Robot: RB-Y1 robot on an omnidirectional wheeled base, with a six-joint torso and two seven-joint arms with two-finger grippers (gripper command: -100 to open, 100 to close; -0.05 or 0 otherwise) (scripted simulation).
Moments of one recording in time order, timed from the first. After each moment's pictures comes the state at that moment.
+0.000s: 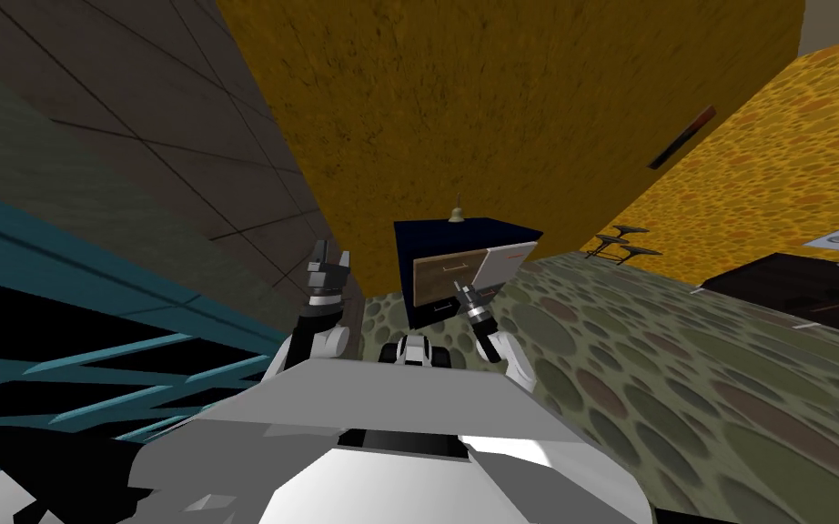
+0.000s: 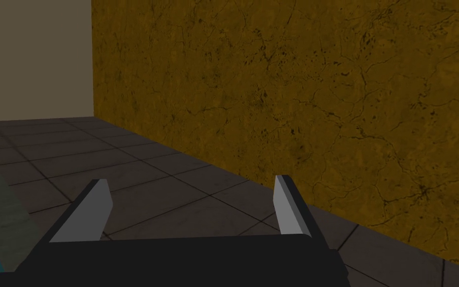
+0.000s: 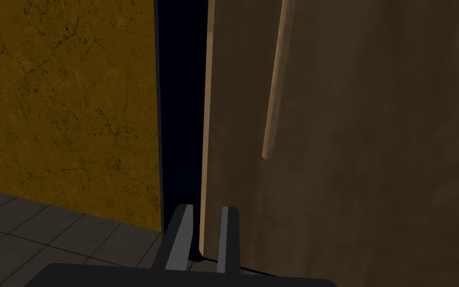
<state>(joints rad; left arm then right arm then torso) 0.49 0.02 0.00 -2.31 -0.11 -0.46 0.11 0.30 -0.12 -0.06 -1.82 0.99 -0.54 1.98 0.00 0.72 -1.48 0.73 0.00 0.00</state>
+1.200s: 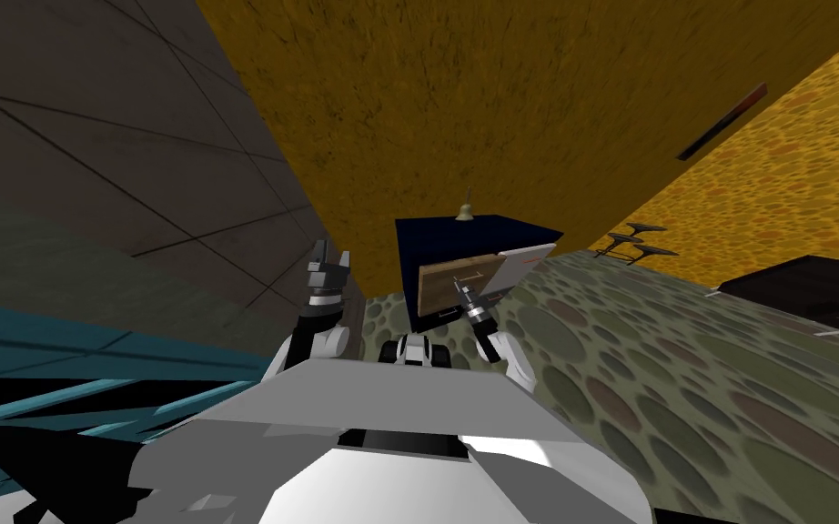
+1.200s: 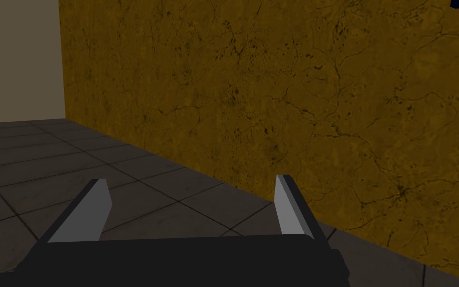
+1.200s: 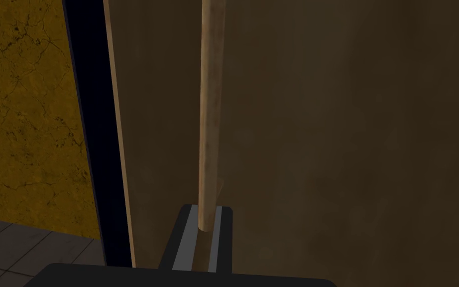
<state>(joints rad) 0.49 0.02 0.00 -2.31 -0.11 -0.46 0.11 0.30 -0.13 -0.05 -1.82 1.00 -0.52 1.97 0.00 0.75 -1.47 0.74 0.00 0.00</state>
